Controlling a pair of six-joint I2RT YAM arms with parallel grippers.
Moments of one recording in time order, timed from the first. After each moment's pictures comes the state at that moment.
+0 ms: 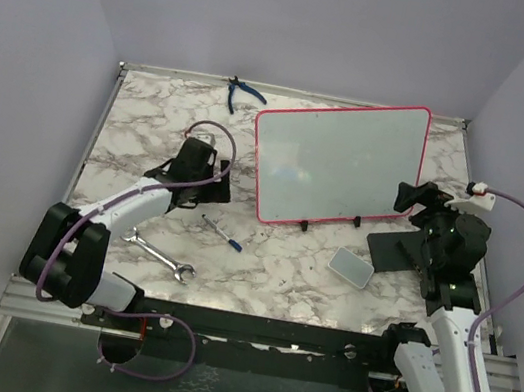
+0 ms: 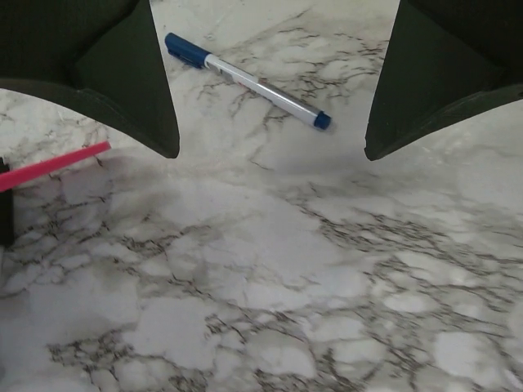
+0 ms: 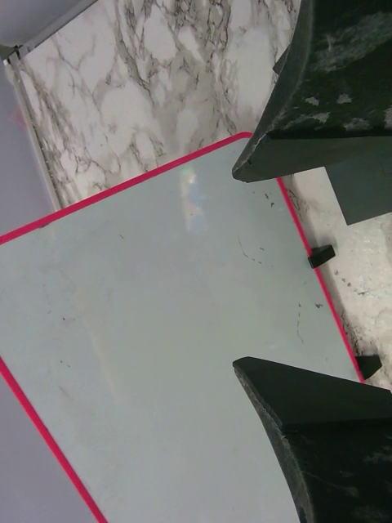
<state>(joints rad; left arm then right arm) -0.32 1.35 0.80 -0.27 -0.03 -0.44 -0.01 0.68 0.57 0.02 0.01 0.34</state>
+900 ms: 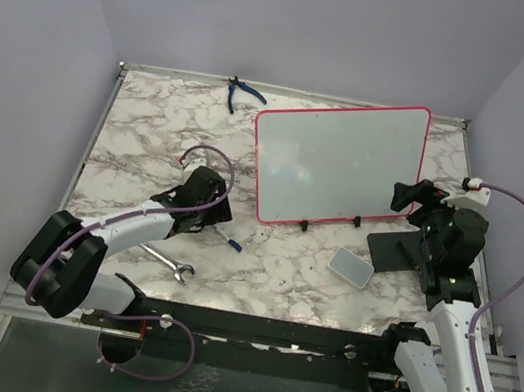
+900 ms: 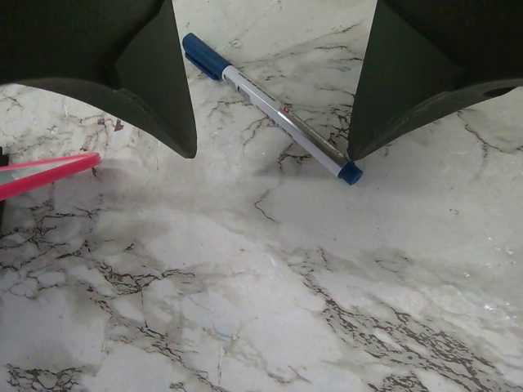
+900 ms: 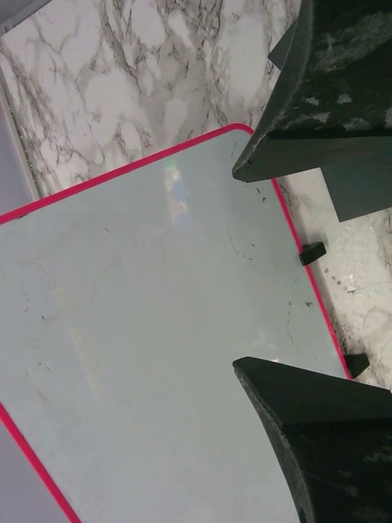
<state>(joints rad) -0.52 1.31 0.60 -0.15 -0.19 -0.76 -0.01 0.73 0.58 0.01 -0.03 0.34</state>
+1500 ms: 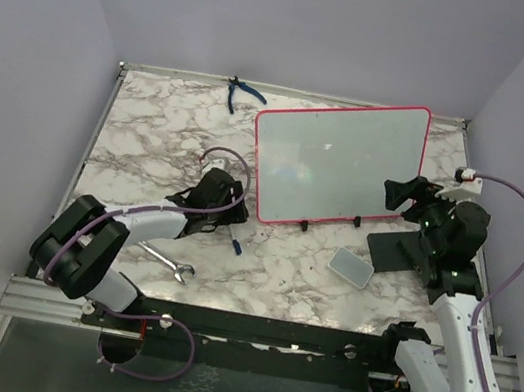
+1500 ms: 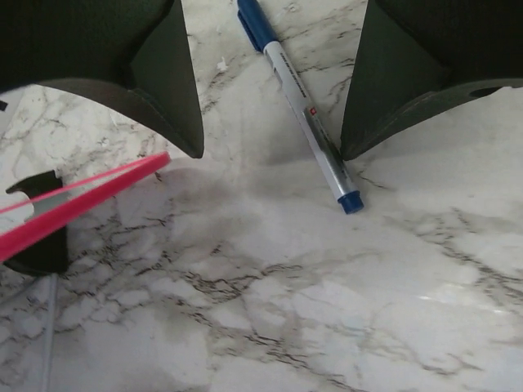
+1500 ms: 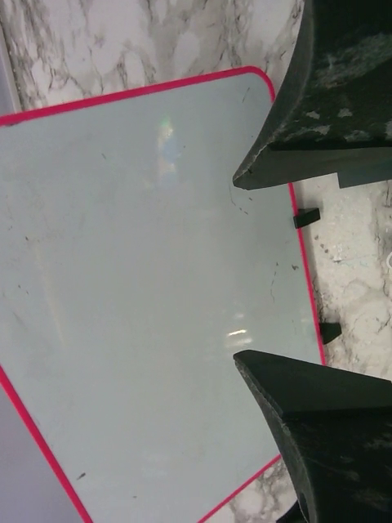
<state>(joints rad) -0.56 1.43 0.61 0.04 -0.09 -0.74 -0.01 0.77 0.62 0.01 -0.17 0.33</state>
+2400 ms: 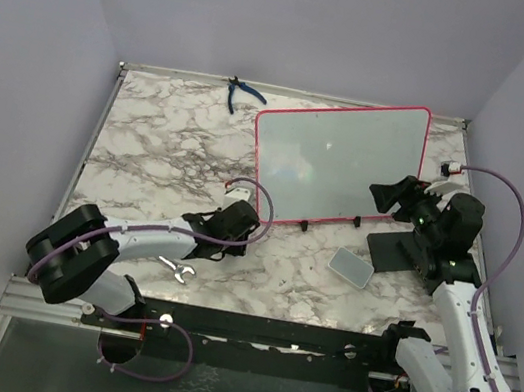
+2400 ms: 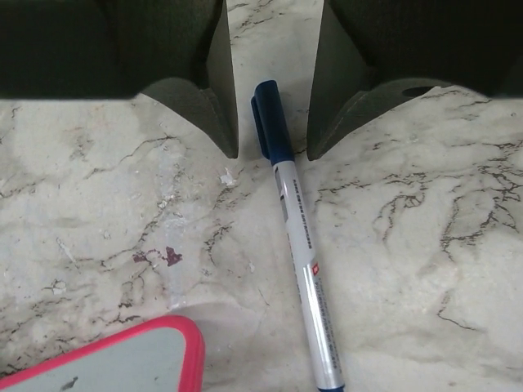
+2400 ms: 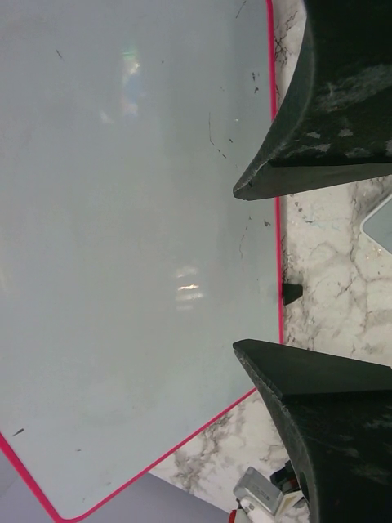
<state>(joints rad) -0.87 1.38 0.60 -0.15 -0.28 -0.69 -0.01 0.87 0.65 0.00 -0.41 0.36</state>
